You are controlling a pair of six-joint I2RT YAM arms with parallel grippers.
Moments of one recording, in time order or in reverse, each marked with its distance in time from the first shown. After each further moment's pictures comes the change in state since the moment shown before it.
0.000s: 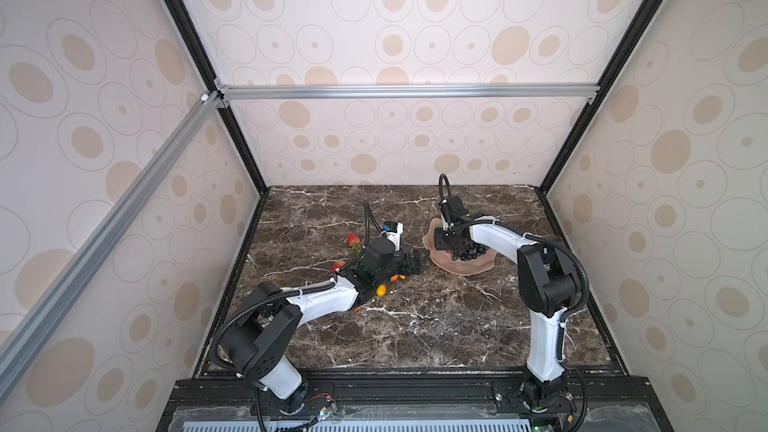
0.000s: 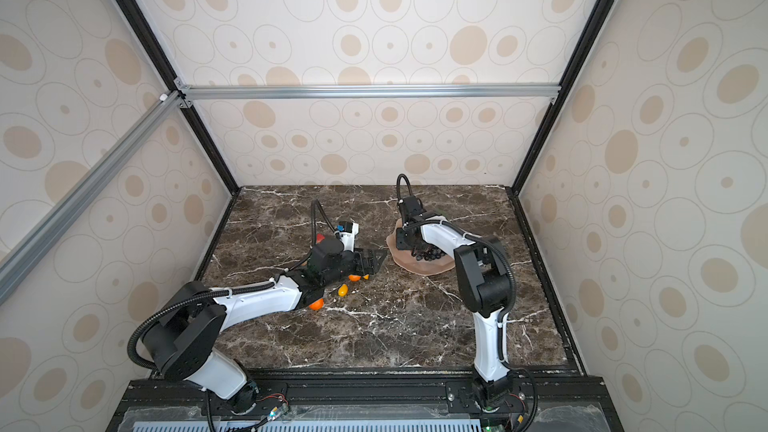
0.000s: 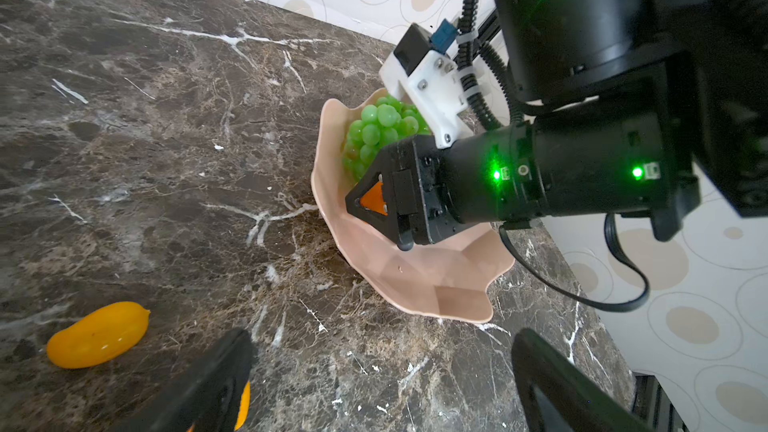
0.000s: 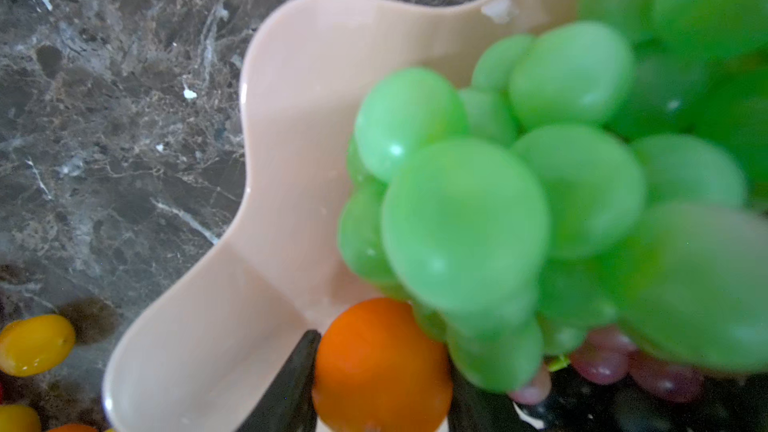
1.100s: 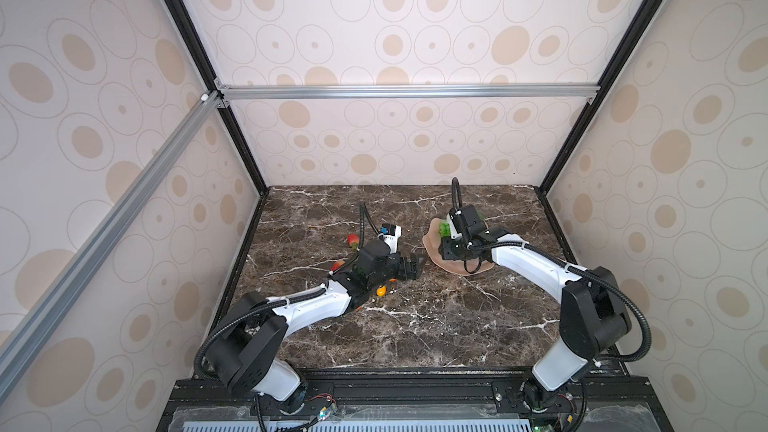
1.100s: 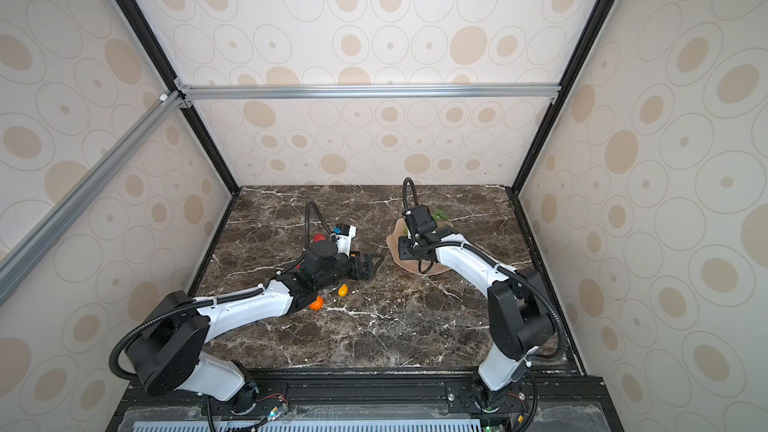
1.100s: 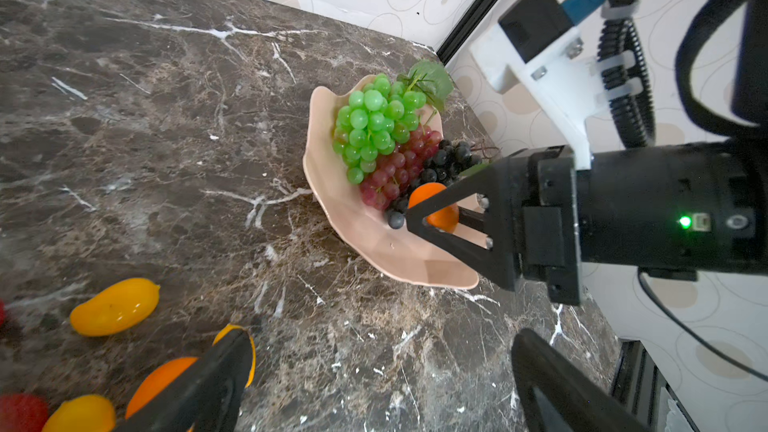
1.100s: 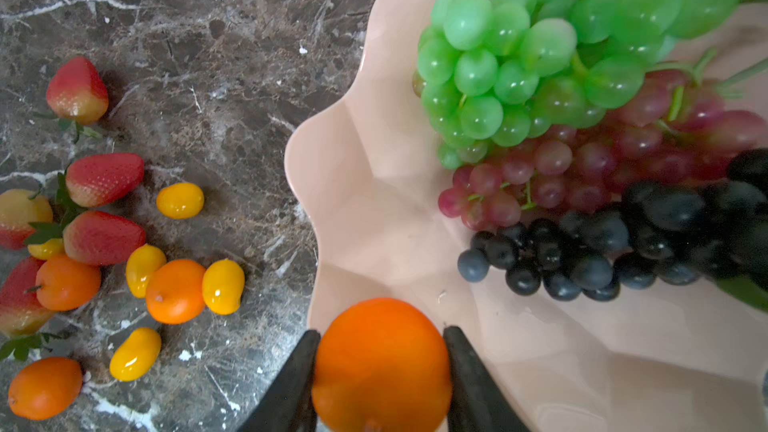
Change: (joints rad) left arm 0.001 -0.063 -0.021 -0.047 0.040 0.043; right arm 0.053 -0.352 -0.272 0.061 -0.004 -0.003
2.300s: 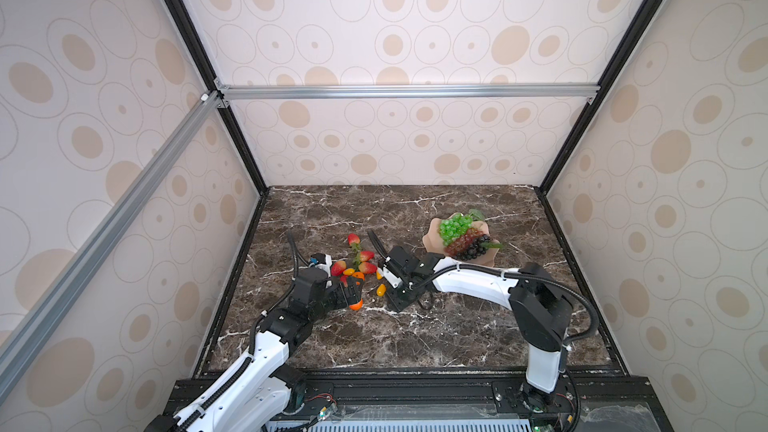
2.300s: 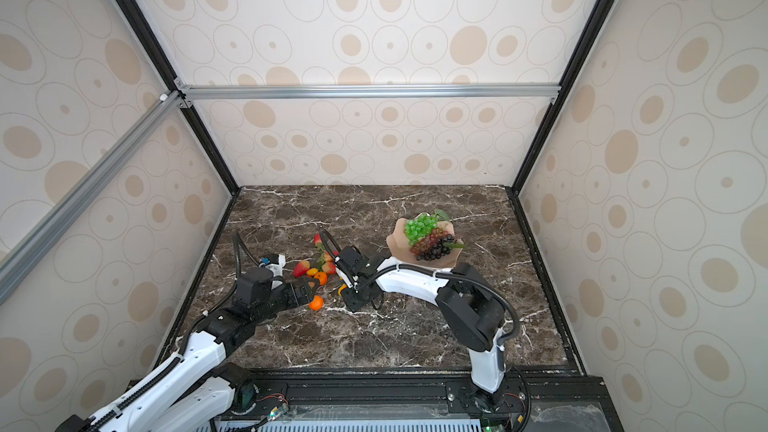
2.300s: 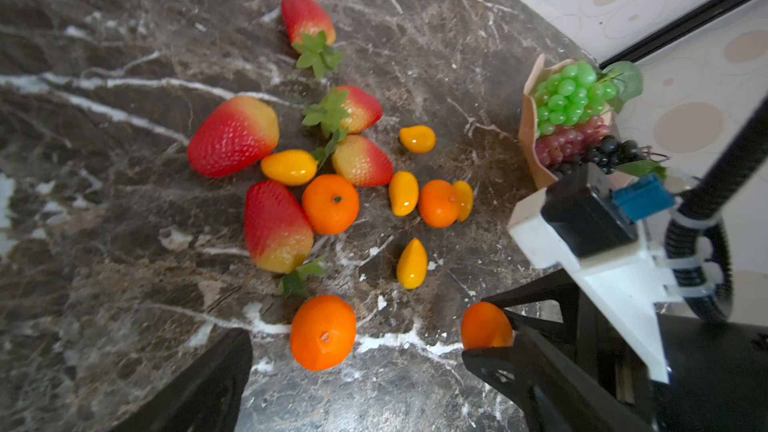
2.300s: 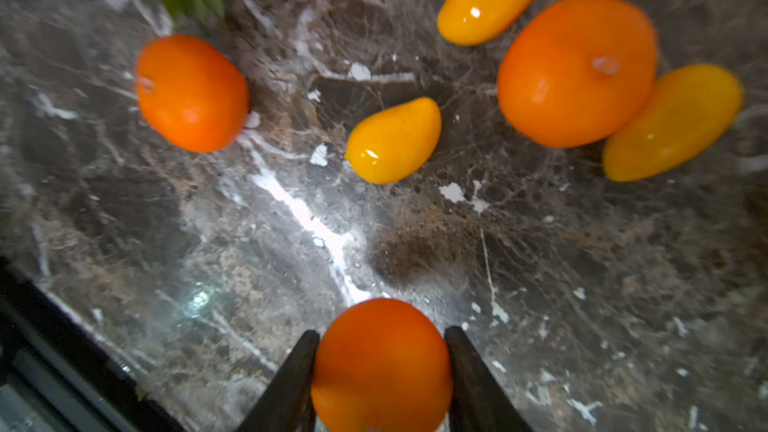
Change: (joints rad) left arm 0.320 -0.697 -0.335 -0.590 0.001 -0.045; right arm 0.468 0.172 0.081 -0.106 -0.131 -0.090
